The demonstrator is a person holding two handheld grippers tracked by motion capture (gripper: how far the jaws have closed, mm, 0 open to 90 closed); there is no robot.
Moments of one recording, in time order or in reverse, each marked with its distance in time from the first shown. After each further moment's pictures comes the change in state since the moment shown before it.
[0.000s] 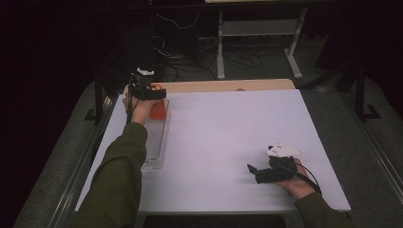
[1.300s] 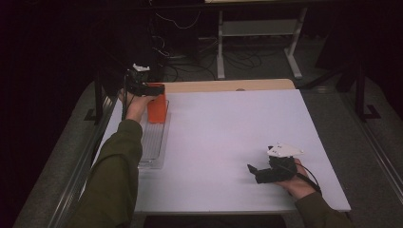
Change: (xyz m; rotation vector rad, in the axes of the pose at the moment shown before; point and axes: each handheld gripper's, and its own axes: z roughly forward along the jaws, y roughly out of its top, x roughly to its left) left arm 0.016 0.008 -0.004 -0.038 -0.039 -0.006; right arm 0.000 0.000 0.000 0.001 0.000 -0.001
